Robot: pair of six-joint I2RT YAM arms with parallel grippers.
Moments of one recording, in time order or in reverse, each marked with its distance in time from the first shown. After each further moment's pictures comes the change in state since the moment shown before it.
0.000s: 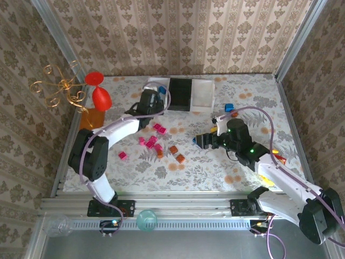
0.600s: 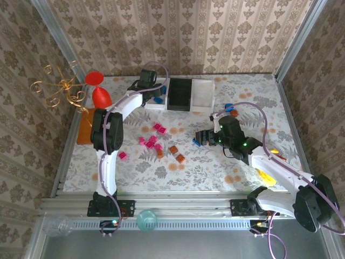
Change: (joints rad) left arm 0.132 0.397 0.537 -0.241 0.109 0.077; right arm 0.028 0.134 0.063 -0.084 0.180 0.059
